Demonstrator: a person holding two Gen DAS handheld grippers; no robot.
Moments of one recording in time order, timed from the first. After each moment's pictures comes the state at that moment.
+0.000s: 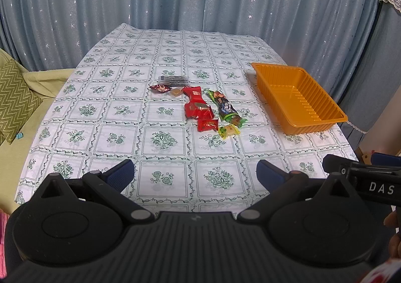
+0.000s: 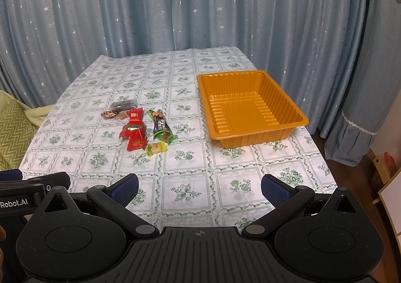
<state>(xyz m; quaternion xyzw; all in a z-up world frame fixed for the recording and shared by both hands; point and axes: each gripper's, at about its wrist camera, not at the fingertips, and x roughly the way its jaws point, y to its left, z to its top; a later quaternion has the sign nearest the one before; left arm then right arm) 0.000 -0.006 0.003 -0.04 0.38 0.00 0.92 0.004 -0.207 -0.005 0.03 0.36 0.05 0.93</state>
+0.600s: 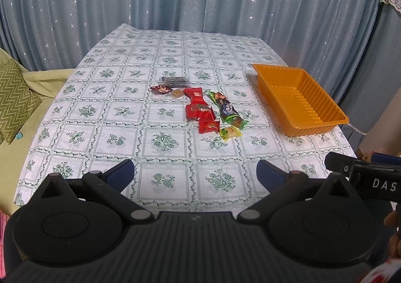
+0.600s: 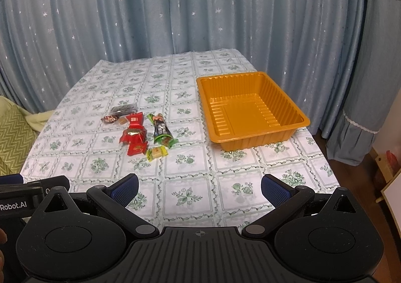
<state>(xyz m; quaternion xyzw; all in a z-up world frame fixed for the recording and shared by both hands) 0.004 -0.001 0.000 -0.05 0.38 0.00 0.92 0.007 -0.210 -0.009 0.05 0.35 0.05 0.93</state>
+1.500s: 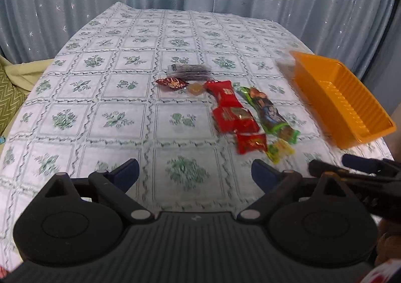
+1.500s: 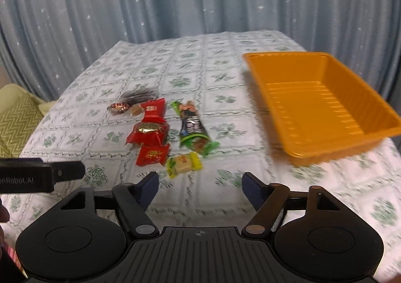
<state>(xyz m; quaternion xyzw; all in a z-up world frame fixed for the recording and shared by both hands) 0.138 0.057 -0.089 -0.05 0.41 -0.02 0.91 0.138 -0.161 -0.113 0.05 0.37 0.13 0.92</state>
